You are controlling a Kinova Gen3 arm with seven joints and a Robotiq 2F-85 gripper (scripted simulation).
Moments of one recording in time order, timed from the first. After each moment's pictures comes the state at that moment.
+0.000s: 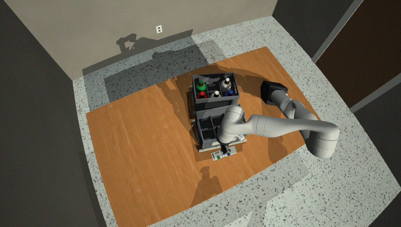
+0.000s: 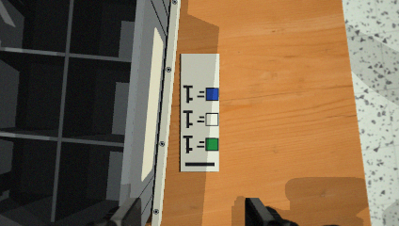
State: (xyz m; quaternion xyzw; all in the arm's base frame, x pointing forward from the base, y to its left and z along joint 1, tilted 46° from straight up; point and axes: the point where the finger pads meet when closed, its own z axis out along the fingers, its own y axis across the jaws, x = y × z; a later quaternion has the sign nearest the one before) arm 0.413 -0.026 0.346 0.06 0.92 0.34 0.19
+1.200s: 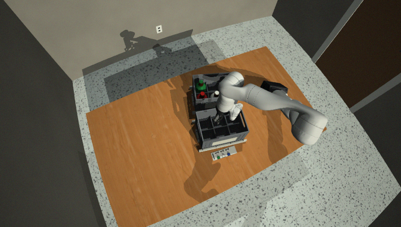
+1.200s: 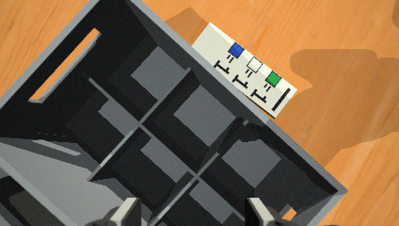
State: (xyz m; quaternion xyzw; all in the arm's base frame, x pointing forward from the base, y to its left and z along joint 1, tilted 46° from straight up) arm 0.367 -0.129 0.270 0.47 0.80 0.39 0.02
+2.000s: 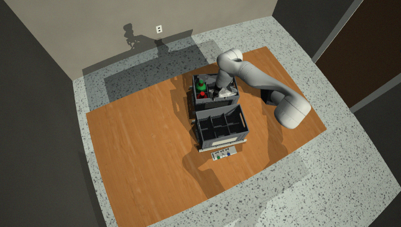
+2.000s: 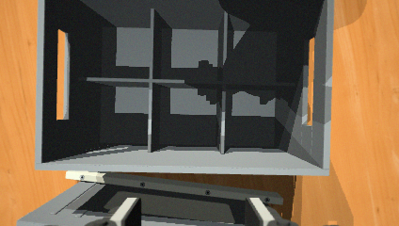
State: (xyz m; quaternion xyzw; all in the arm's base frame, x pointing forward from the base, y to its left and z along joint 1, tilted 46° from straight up) arm 0.332 -0.211 0.210 0.72 0.58 0.37 -0.12
